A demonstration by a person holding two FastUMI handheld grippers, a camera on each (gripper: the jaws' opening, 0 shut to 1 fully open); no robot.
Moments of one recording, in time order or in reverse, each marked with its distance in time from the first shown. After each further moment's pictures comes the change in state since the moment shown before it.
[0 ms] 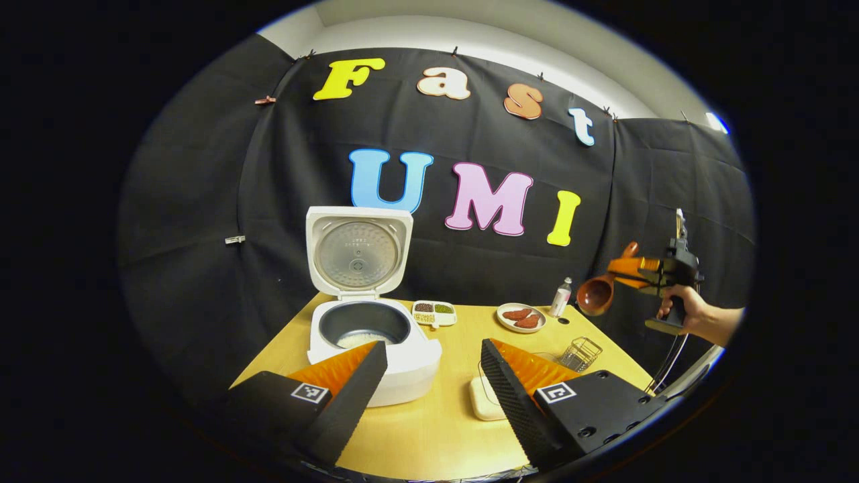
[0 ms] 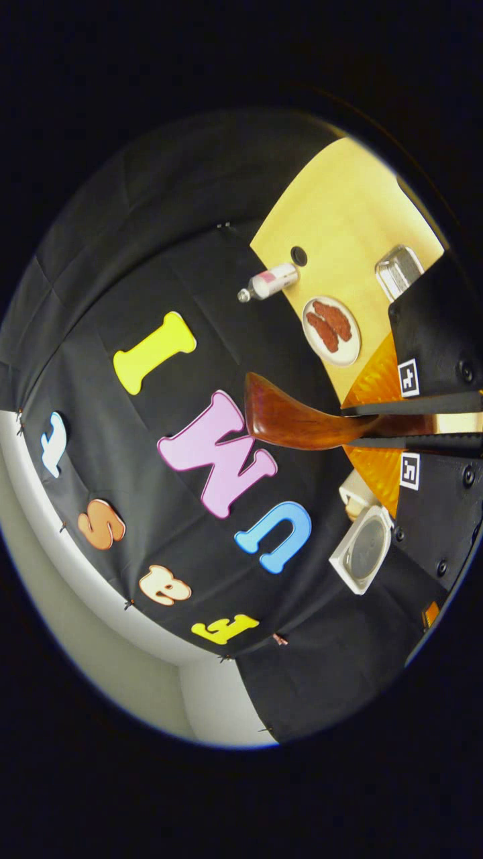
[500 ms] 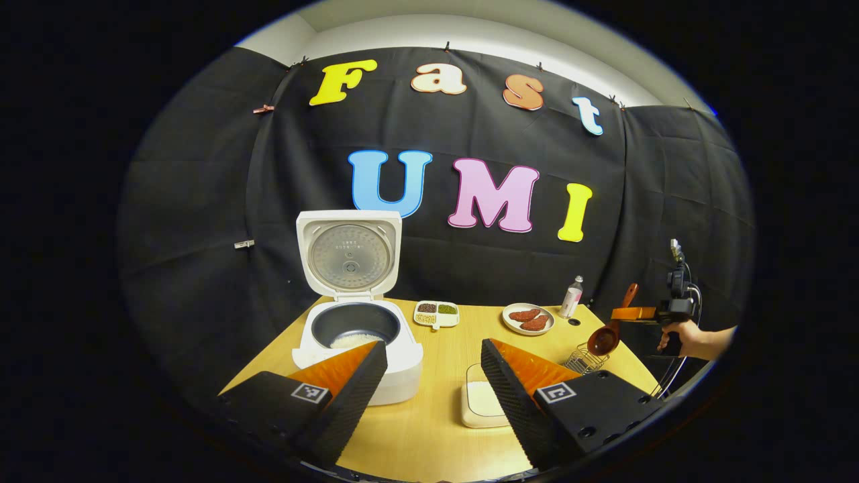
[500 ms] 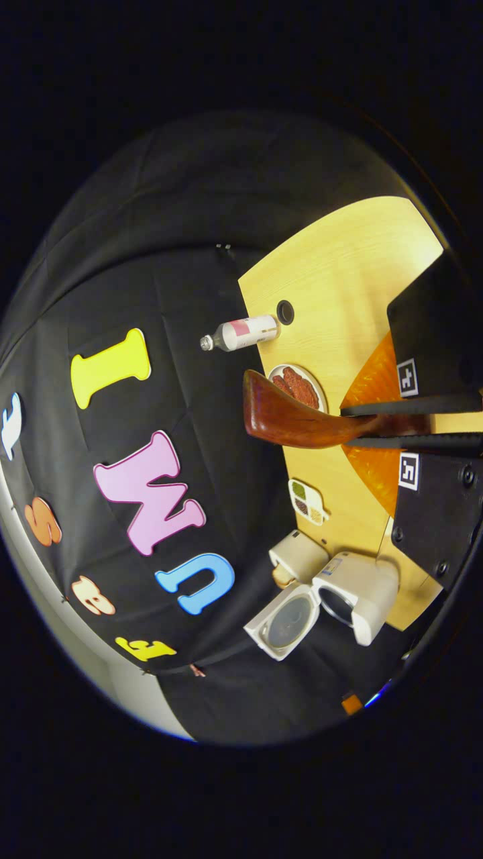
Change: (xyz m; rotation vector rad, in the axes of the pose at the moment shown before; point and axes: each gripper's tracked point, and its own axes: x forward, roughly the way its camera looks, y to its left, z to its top) left arm 0.017 -0.052 -0.004 0.002 0.034 0.093; right arm 0.026 -0.121 -0.052 -0.297 0.219 -0.072
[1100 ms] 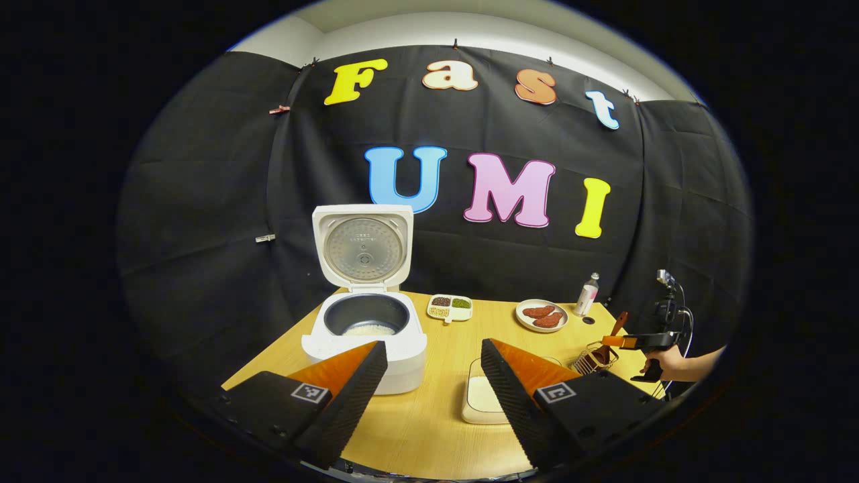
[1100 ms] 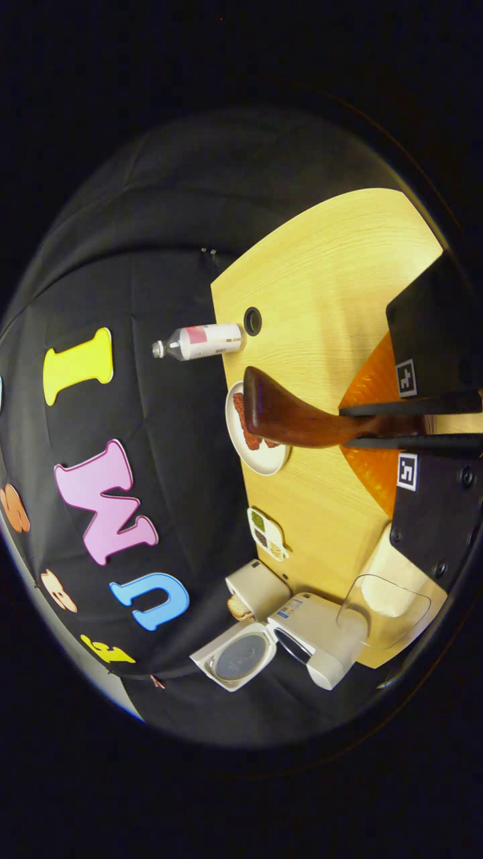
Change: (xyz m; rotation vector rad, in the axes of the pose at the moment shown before) left arm -0.012 0.003 0.000 0.006 0.005 0.105; right arm 0.038 -0.035 -0.066 -0.028 0.091 -0.084
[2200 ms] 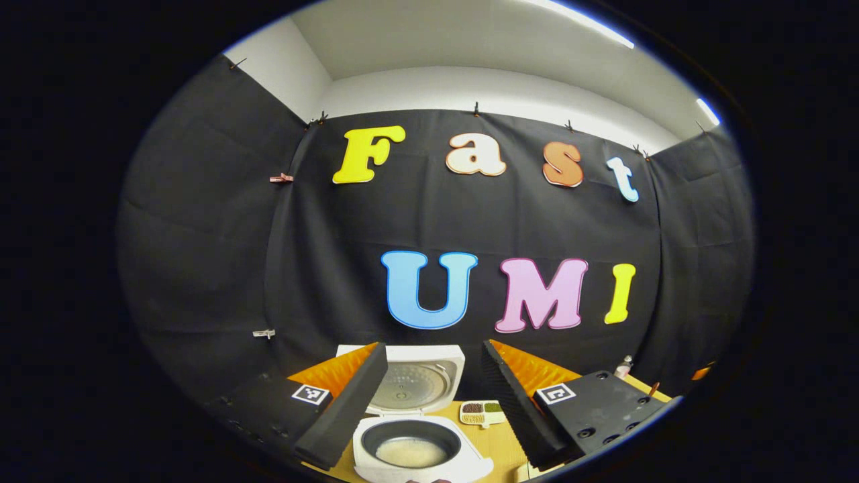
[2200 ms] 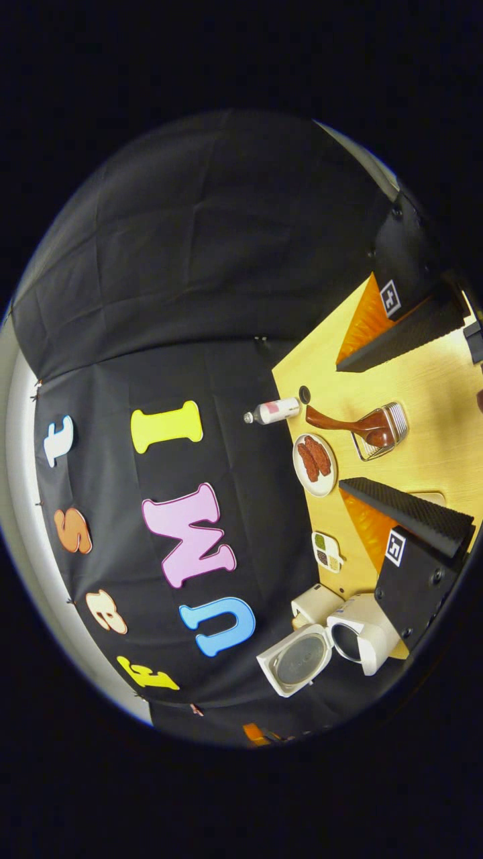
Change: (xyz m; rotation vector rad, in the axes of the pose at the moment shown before) left arm 0.116 0.123 0.234 0.003 -0.404 -0.013; right arm -0.217 0.048 0.073 0.020 -0.284 -0.301
